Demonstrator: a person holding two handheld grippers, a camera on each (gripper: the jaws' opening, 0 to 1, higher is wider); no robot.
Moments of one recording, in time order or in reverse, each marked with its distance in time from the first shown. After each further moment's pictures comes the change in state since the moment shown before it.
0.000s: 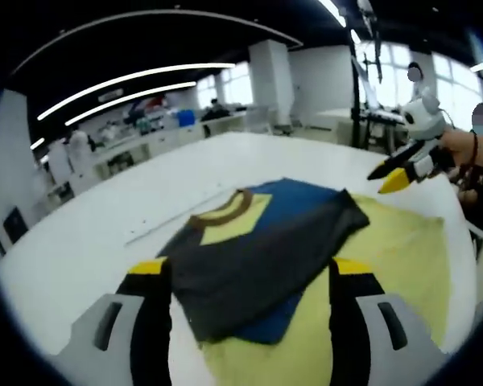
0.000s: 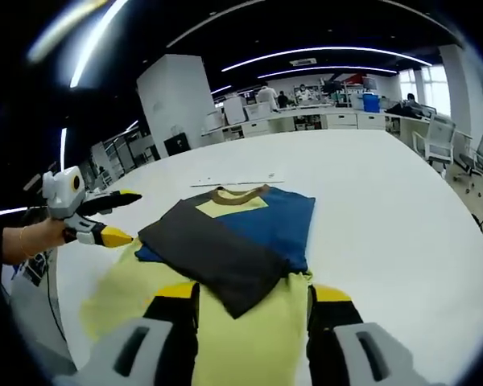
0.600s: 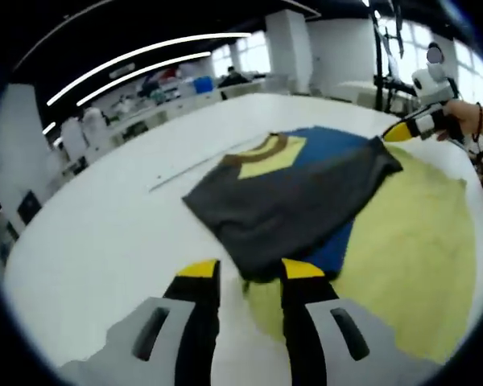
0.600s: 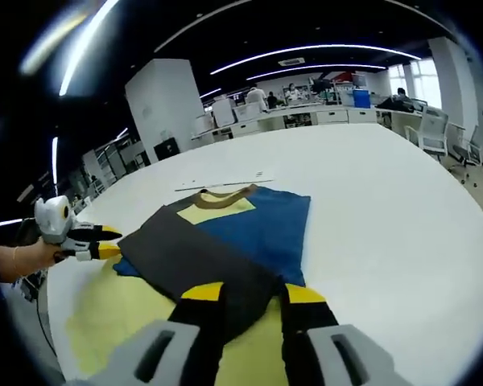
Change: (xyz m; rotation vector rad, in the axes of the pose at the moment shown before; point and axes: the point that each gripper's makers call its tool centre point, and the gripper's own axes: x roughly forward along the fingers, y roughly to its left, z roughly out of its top) left arm -0.004 0.039 -0.065 -0.016 0.162 0.087; right arm 0.039 -0.015 0.004 0.039 -0.014 -0.041
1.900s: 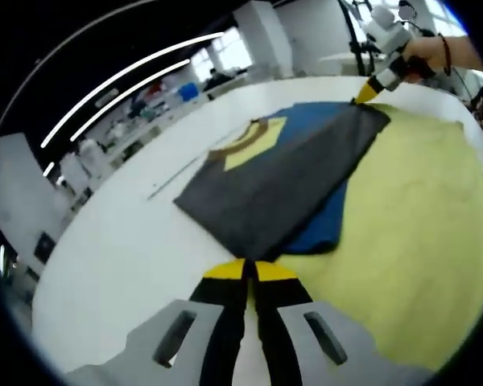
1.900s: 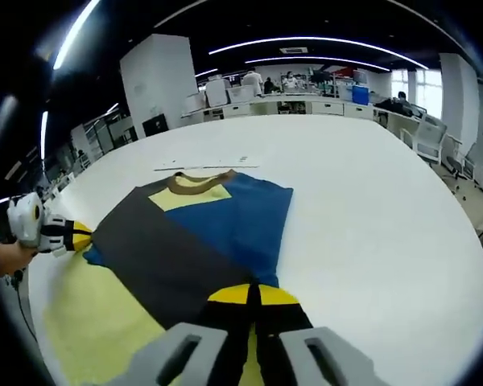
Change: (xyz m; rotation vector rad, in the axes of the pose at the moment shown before) left arm -0.003 -0.011 -0.017 0.208 0.032 0.043; right arm 0.016 -0.025 -0.002 -0.081 0.104 -0.096
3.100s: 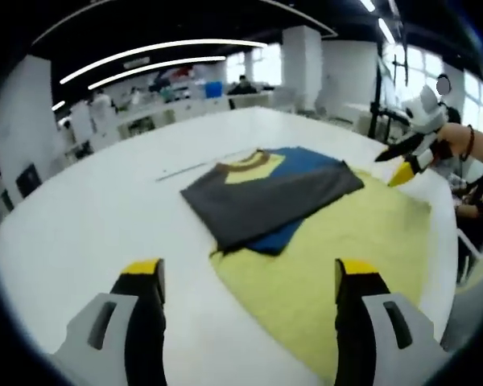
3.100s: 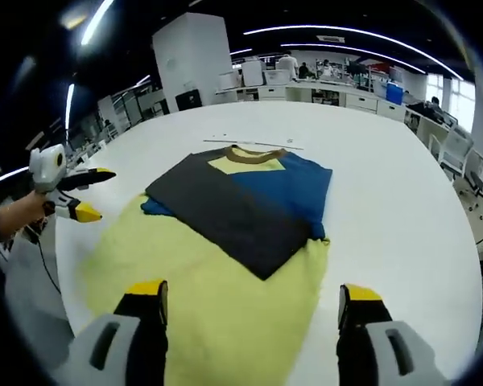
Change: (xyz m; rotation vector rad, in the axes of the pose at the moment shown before) left arm -0.090 -0.023 0.014 -0.343 -0.067 -0.074; right arm -0.086 0.054 -0.045 -0.119 0.121 0.138
